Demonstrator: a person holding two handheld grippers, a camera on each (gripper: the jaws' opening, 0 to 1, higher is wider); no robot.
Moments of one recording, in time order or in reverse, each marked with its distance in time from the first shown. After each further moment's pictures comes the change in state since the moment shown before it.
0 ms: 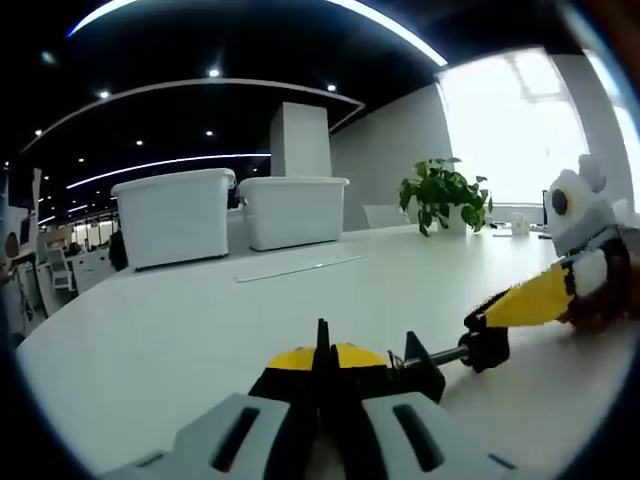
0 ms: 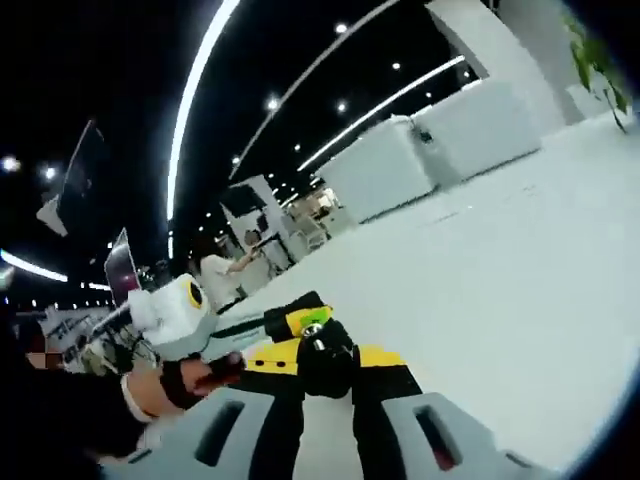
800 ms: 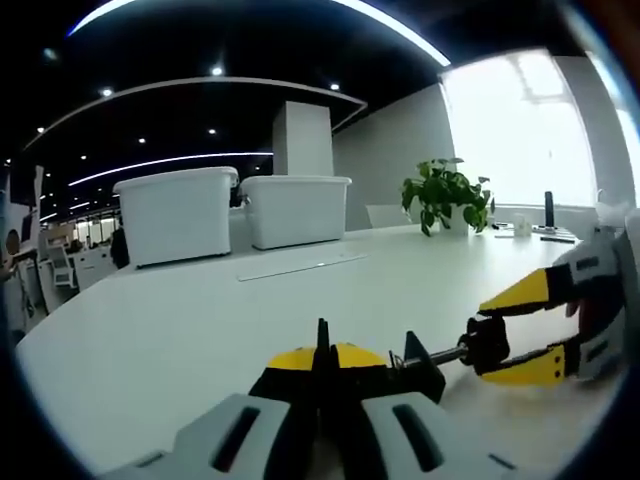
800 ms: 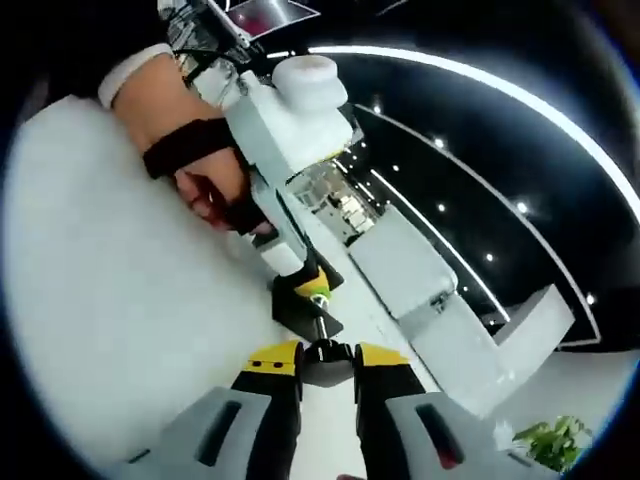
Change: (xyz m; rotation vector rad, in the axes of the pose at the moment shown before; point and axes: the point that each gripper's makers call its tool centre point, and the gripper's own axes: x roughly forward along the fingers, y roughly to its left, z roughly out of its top) left arm -0.003 -0.001 -0.001 -0.011 0.004 0.007; right arm 0.002 0.020 0.001 -0.845 0.016 -0.113
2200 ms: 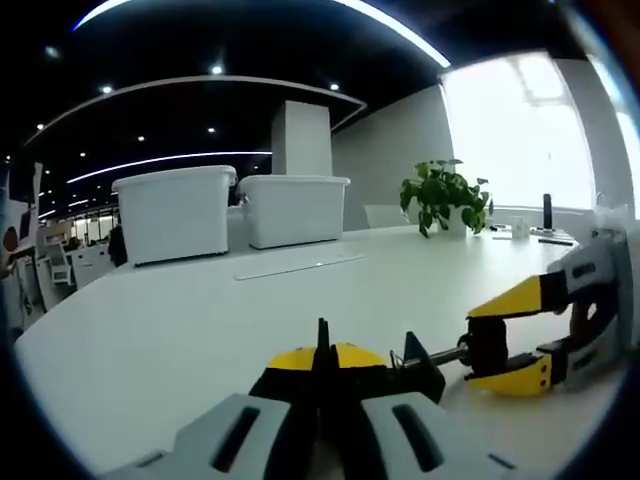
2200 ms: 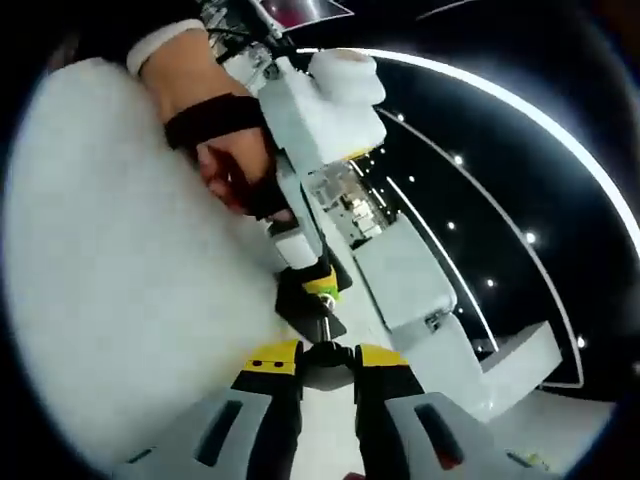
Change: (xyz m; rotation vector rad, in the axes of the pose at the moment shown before) left arm 0.001 -0.001 -0.001 -0.009 0.001 -0.008; right arm 0.006 0.010 -0.008 -0.400 0.034 0.003
